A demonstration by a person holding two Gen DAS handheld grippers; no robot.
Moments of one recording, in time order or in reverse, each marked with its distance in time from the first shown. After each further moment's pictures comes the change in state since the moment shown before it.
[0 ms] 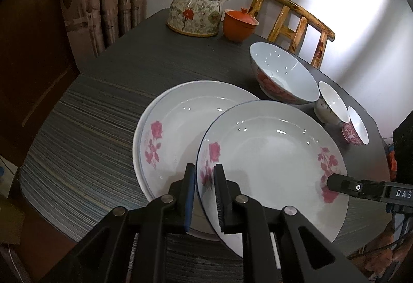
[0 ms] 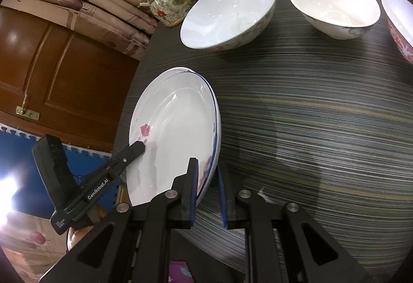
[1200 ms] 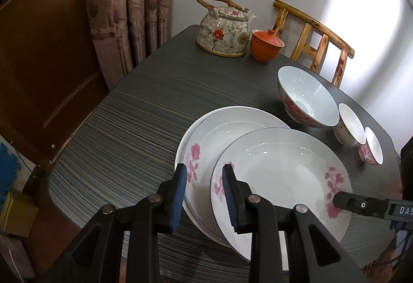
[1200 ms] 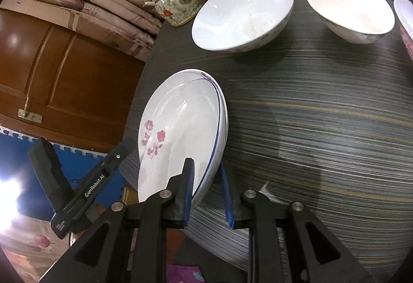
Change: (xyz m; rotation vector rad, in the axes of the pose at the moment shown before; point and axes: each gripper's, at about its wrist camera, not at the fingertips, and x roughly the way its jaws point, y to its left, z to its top) left arm -0.017 0.019 0.015 -0.049 -0.068 0.114; right arm 0.010 0.014 0.005 0.004 0.009 0.022
